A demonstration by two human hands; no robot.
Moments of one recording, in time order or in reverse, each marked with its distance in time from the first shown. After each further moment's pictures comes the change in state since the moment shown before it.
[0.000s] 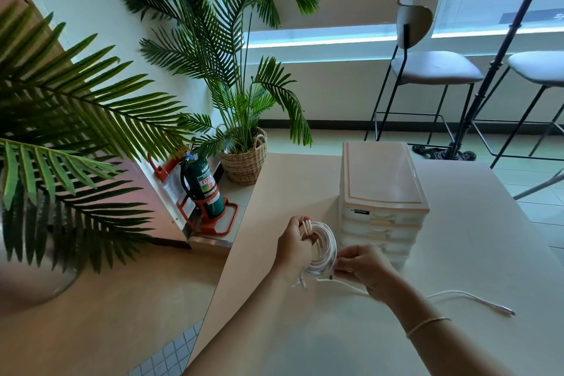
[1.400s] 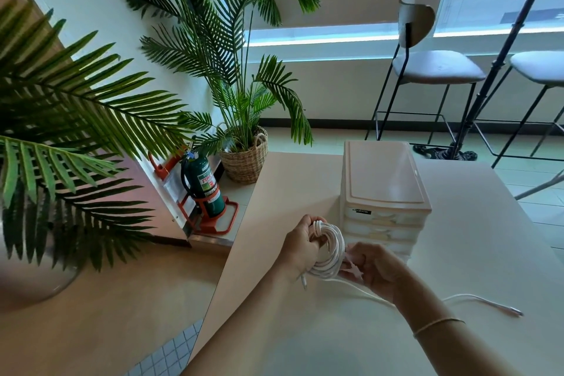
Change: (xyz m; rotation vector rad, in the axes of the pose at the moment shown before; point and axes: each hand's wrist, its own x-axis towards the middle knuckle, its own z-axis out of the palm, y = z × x) left_hand 0.002 -0.001 0.001 -0.017 -0.163 0.116; right_hand 0.005 -0.001 -0.022 0.315 -0.257 0.094
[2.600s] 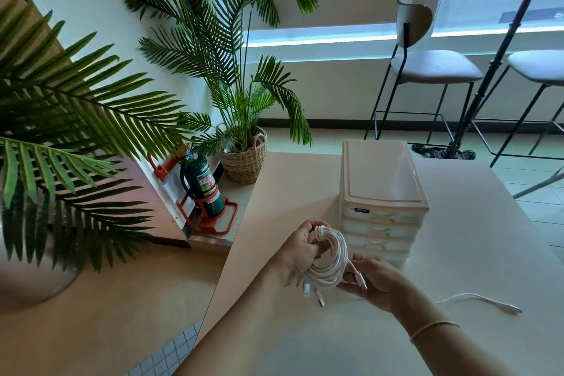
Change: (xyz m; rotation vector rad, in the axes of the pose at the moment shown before) left_hand -0.004 -0.004 -0.001 -0.334 -0.215 -0.118; right_hand -0.002 0.019 -0.005 -0.057 0.027 0.066
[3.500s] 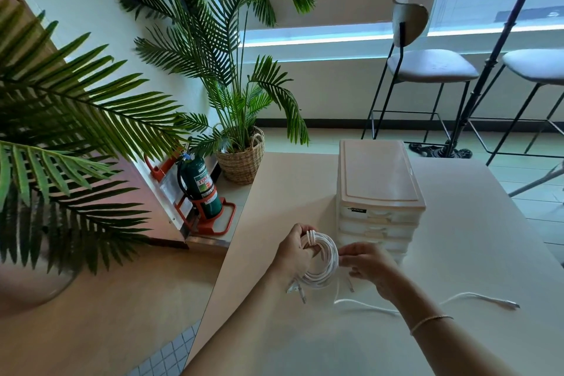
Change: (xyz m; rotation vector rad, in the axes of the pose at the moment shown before) left_hand 0.004 -0.019 -0.002 0.220 0.207 0.025; right_hand 0.001 -0.013 0.008 -0.503 0.297 -0.234
